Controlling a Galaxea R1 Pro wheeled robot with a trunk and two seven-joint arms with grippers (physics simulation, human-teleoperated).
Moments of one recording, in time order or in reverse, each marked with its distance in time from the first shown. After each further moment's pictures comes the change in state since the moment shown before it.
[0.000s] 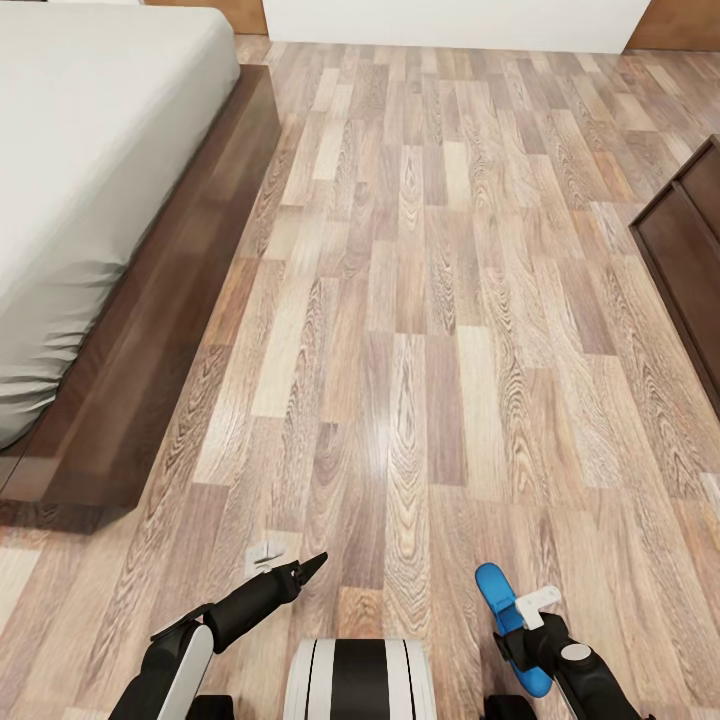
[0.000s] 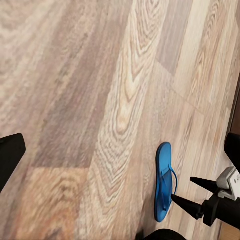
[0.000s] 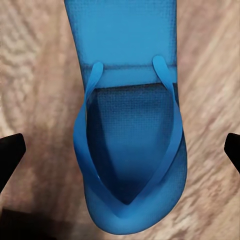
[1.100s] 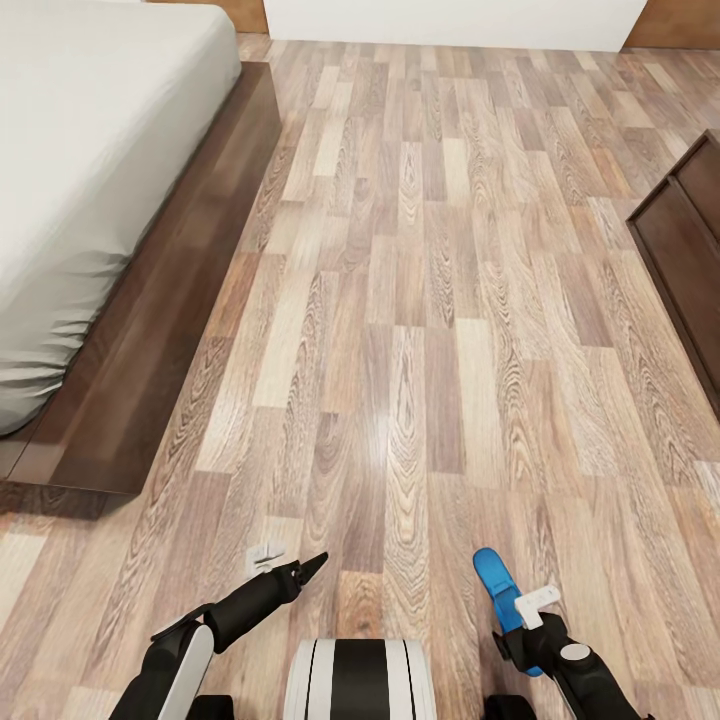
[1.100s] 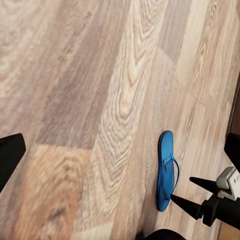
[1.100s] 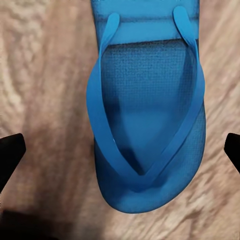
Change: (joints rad) left arm 0.000 -0.001 -0.001 0.000 0.000 -0.001 0.000; right arm 0.000 0.002 0.000 -0.001 0.000 0.000 0.000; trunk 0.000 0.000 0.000
